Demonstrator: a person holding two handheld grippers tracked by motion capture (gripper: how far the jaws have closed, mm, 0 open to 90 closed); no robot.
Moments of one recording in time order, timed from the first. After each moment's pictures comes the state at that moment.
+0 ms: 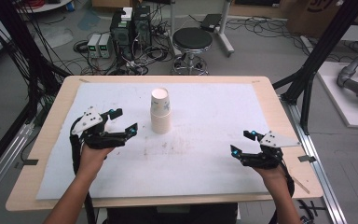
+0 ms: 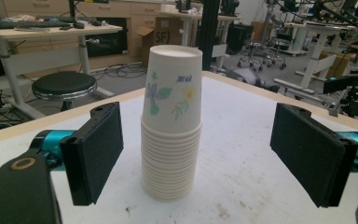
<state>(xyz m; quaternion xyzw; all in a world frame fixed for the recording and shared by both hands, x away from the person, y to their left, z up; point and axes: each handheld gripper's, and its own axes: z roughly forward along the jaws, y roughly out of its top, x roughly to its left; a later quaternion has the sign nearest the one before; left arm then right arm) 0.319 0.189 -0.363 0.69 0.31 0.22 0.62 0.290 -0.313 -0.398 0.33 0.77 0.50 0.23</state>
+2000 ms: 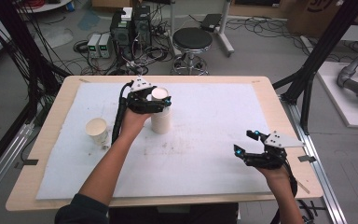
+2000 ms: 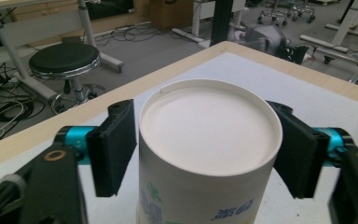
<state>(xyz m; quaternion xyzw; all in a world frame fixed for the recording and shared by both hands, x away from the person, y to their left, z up) 0.425 0.097 -0.348 0.74 0.33 0.22 0.54 0.287 -0.322 -0.395 0.33 0.76 0.51 0.22</state>
